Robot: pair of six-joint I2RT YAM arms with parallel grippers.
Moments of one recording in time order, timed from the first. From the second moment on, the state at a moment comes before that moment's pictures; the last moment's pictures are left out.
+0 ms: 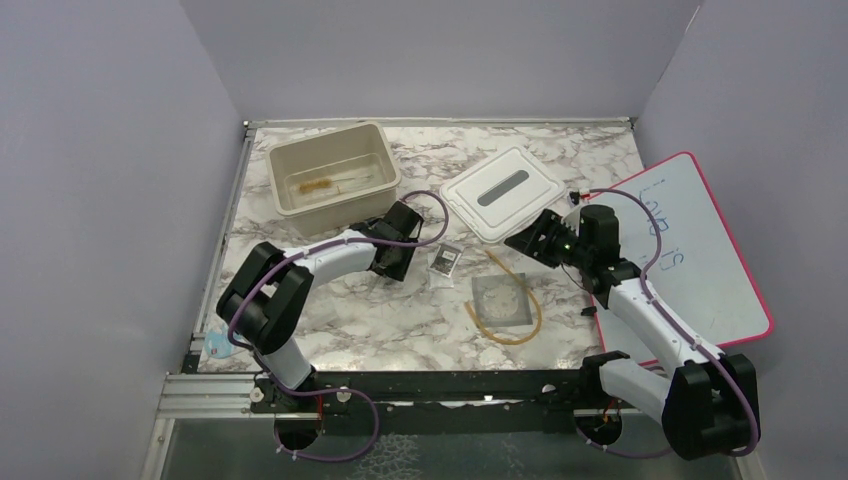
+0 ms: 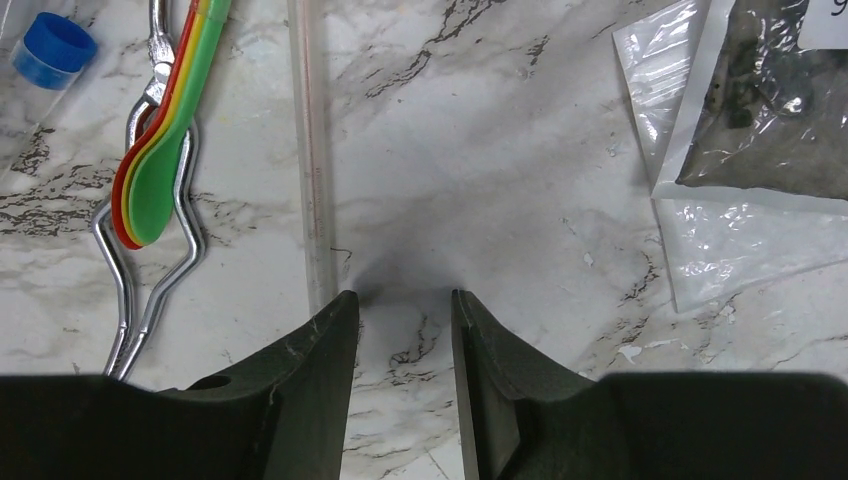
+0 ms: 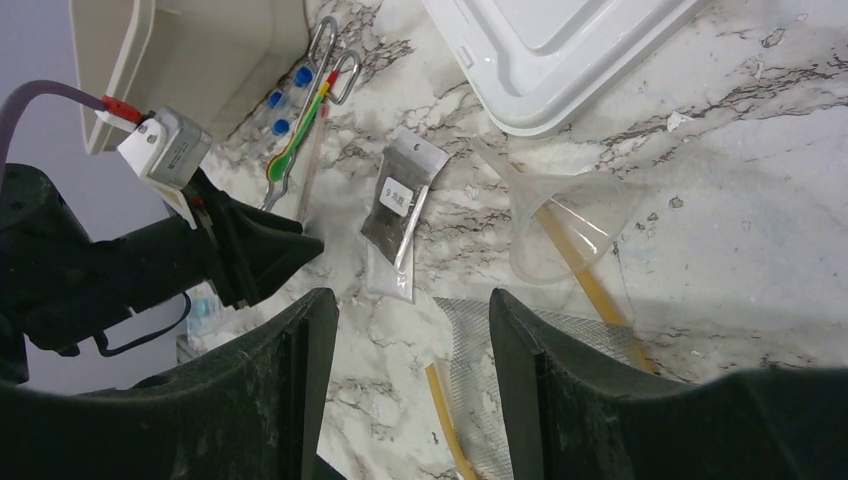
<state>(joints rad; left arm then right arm) -0.64 1.66 0.96 -0.44 -0.13 -0.22 0.18 1.05 0.56 -0.05 -0.41 0.68</state>
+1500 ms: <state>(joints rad) -0.64 1.68 0.99 -0.46 -0.15 -0.23 0.18 1.05 0.55 -0.05 -0.41 0.68</state>
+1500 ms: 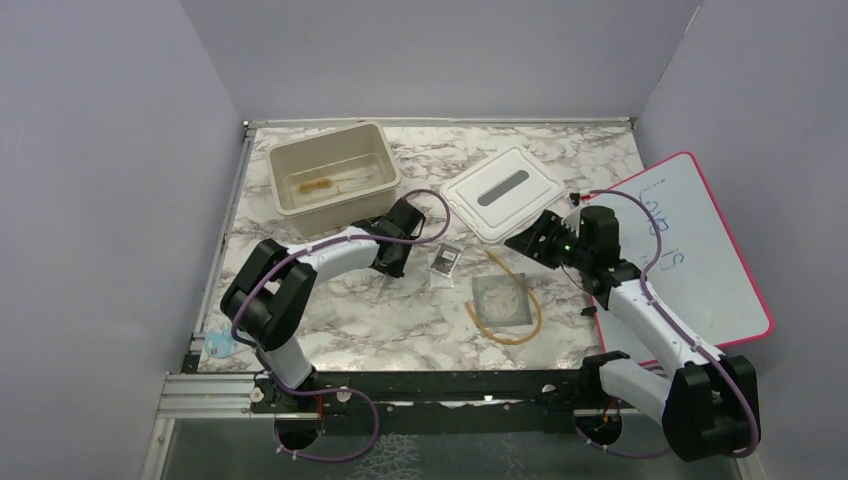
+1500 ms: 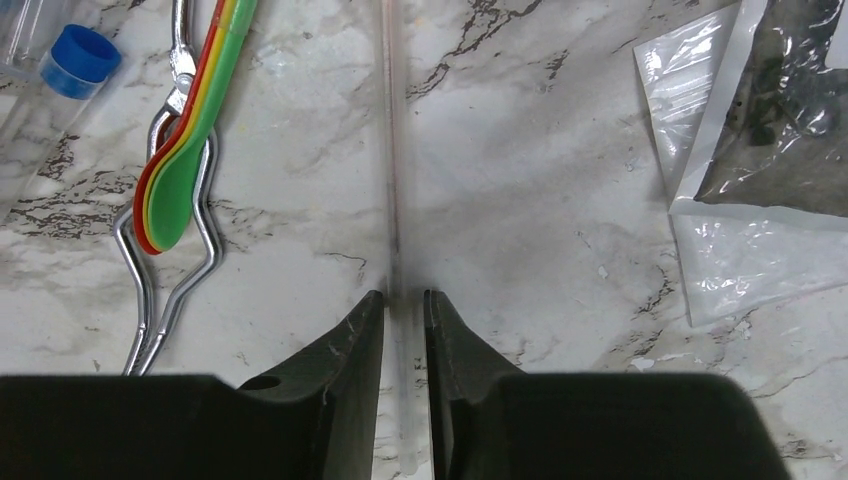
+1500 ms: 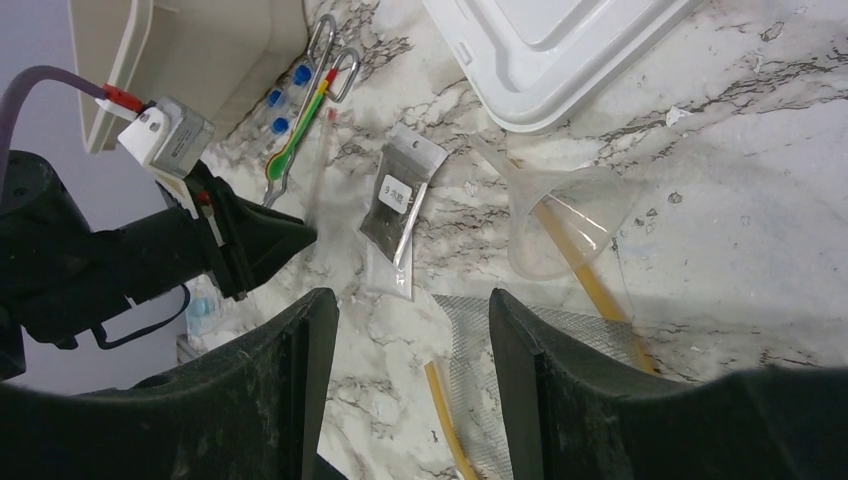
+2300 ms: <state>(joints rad) -0.64 1.71 1.07 -0.57 -0.14 -0.13 0.18 1.02 0.55 -0.06 -0.40 0.68</state>
